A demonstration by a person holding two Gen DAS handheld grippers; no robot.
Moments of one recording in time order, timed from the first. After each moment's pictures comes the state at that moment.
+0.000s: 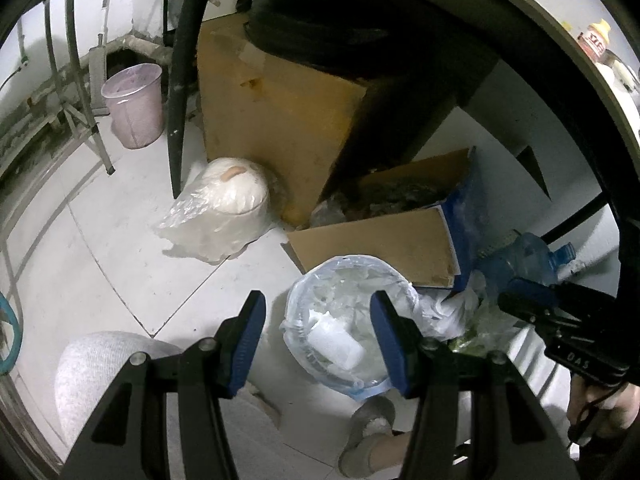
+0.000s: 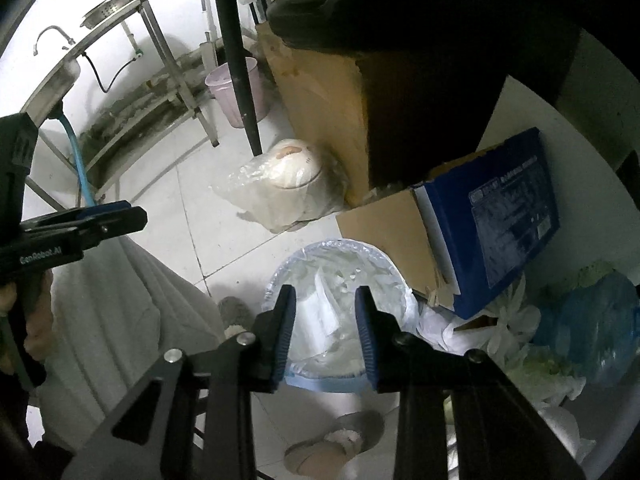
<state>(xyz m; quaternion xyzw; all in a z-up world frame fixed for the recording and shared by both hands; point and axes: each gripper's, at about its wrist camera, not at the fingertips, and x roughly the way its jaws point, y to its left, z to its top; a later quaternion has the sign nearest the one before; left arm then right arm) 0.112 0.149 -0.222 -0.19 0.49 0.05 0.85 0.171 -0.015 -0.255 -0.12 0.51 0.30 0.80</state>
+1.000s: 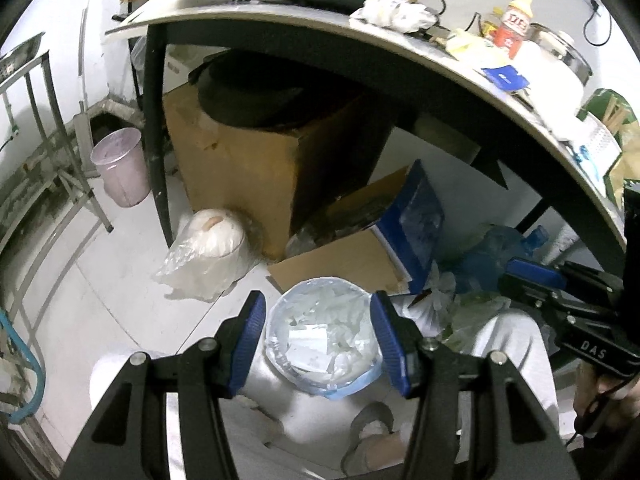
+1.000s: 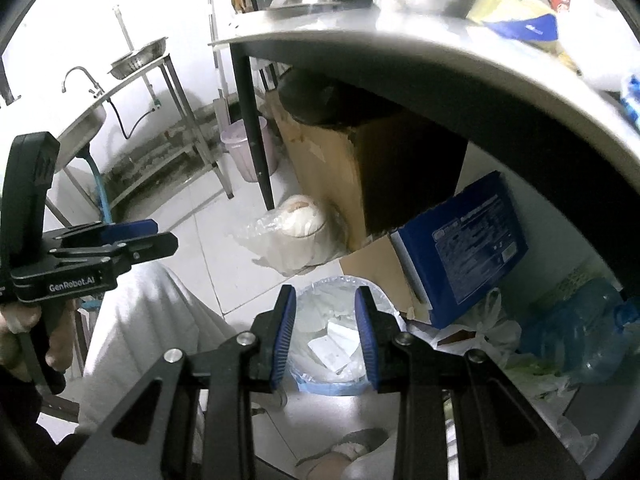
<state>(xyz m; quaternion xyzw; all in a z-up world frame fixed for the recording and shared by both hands) 0.091 0.087 -0.133 -0.12 0.45 0.02 0.89 0.124 -0.084 -0.168 -0.07 0.43 0.32 0.85</state>
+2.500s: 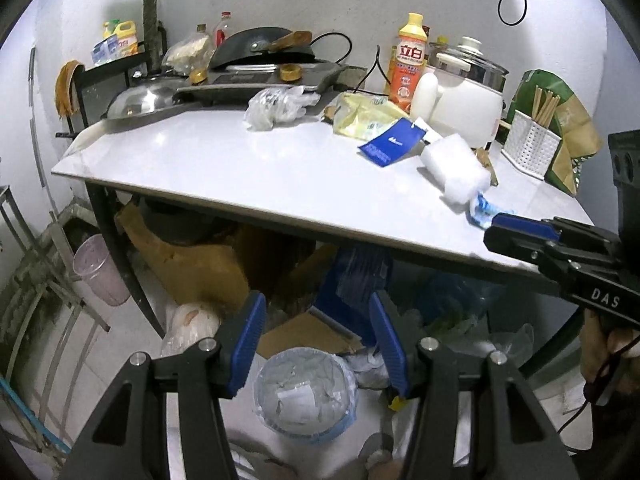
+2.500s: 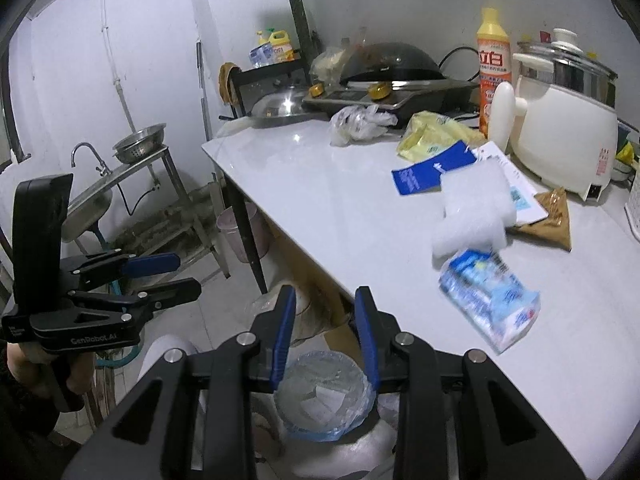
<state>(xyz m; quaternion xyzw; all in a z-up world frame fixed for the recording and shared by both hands) 0.131 0.000 -0.010 -0.02 0.38 -0.04 0.93 0.127 -0.168 -0.037 -0.01 0.32 0.30 0.90</state>
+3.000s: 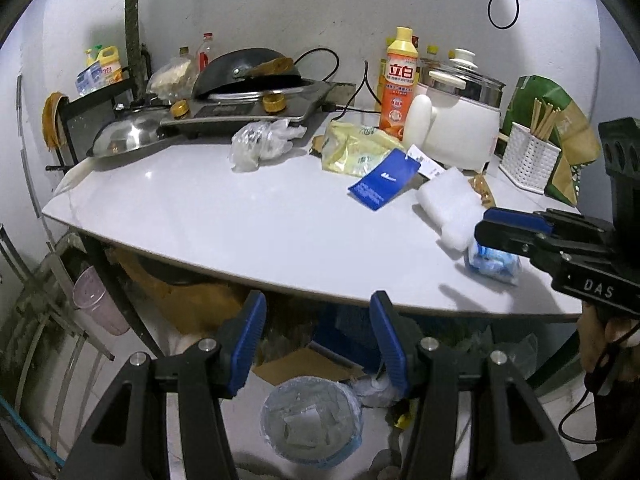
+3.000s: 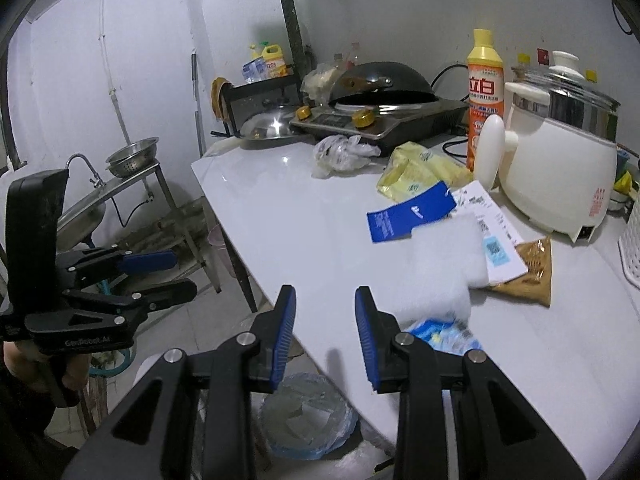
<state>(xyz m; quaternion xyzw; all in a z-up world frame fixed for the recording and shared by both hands) 0.171 -0.011 0.017 0.01 0.36 -0.06 0.93 0.167 -0.179 -0.011 -0.01 0.30 0.29 0.91</state>
